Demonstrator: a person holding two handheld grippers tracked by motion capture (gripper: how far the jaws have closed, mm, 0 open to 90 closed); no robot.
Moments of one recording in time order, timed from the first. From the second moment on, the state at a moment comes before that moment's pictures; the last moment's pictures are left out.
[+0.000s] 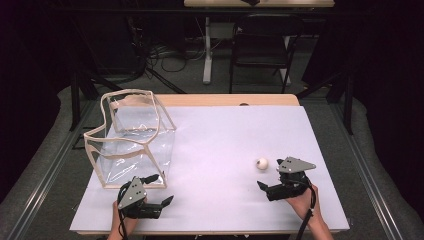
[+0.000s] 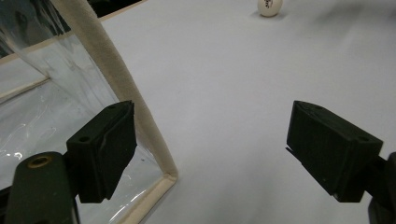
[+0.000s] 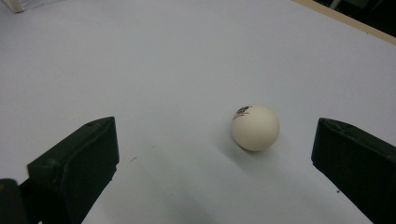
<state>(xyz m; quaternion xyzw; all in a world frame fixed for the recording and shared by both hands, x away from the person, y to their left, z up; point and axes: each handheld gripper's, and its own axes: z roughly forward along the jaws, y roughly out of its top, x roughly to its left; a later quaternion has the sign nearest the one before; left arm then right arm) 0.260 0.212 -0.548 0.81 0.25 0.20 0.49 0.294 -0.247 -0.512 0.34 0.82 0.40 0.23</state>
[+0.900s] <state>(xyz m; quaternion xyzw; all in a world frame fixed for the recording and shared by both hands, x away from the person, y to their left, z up) 0.260 0.212 -0.548 0.81 0.24 0.20 0.49 0.325 -0.241 -0.517 0.35 0.82 0.39 0.23</state>
